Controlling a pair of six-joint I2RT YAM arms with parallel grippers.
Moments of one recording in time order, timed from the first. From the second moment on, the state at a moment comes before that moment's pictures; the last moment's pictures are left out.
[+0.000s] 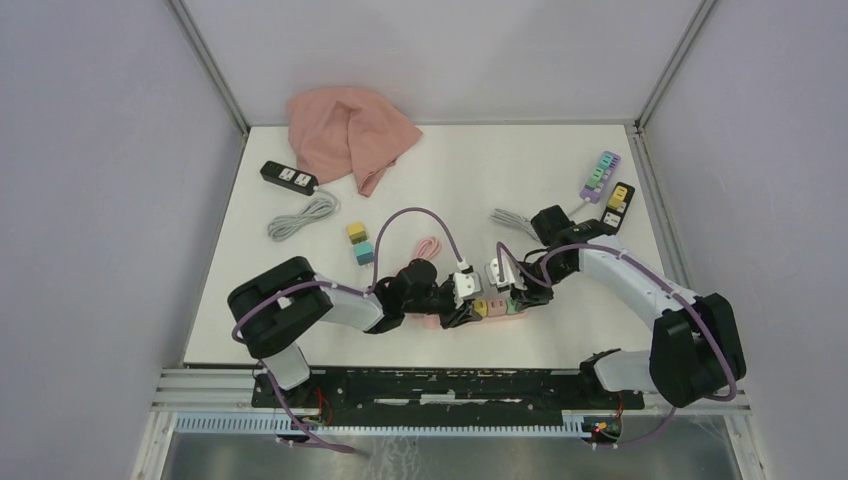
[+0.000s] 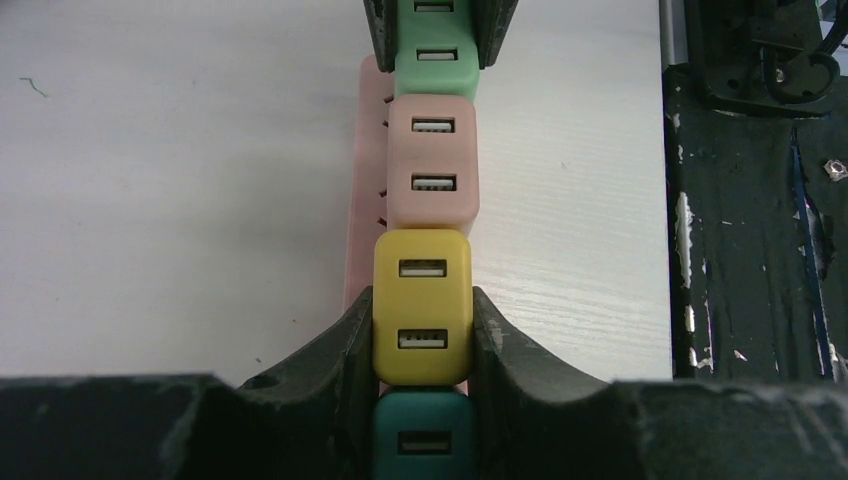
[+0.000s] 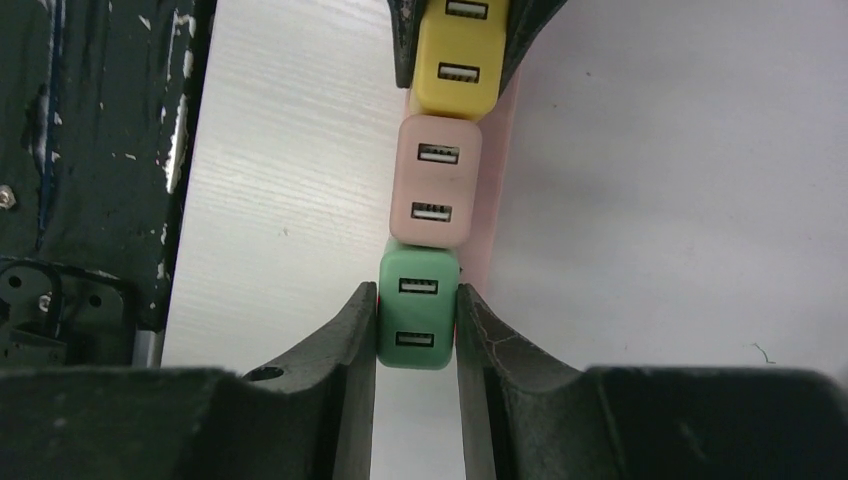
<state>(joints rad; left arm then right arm) -0.99 1.69 0.57 0.72 0.42 0.14 0.36 1.33 0.87 -1.00 -0.72 -1.41</state>
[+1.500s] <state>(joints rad) -0.96 1.72 0.61 0.68 0.47 0.13 0.32 1.29 0.97 -1.20 -0.91 -1.43</state>
